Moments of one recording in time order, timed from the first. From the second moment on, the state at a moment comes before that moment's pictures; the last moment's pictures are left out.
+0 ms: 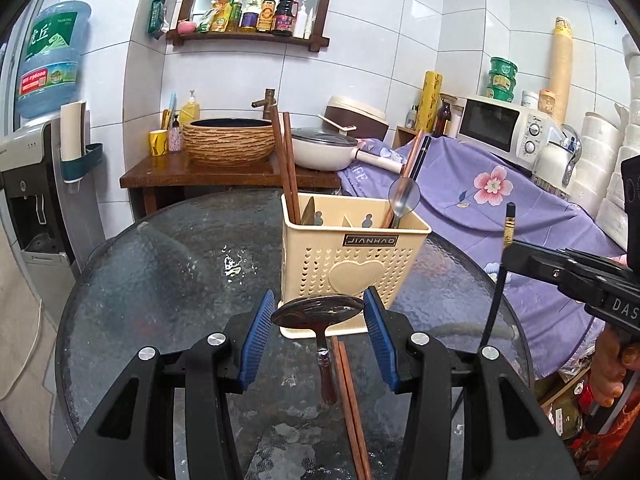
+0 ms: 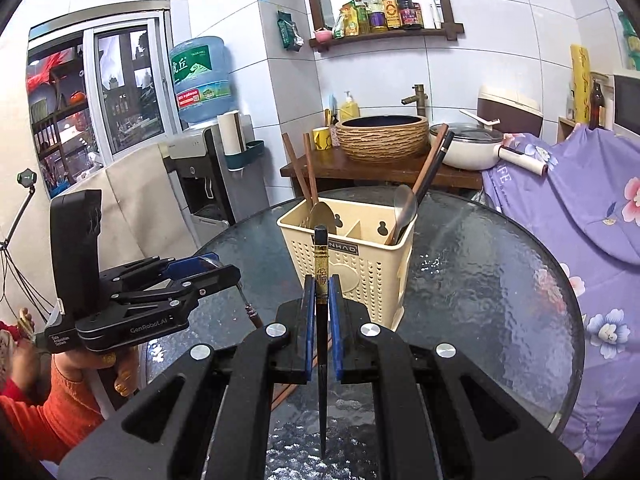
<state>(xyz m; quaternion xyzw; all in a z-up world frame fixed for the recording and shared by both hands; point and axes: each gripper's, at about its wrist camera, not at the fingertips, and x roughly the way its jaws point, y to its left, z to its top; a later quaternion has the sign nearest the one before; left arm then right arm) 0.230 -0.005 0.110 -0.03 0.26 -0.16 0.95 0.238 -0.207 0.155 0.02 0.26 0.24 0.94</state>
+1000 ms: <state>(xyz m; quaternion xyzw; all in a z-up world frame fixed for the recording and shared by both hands) 0.295 0.002 0.249 -0.07 0.19 -0.19 0.96 0.305 -0.208 0.317 0.03 0.18 0.24 0.95</state>
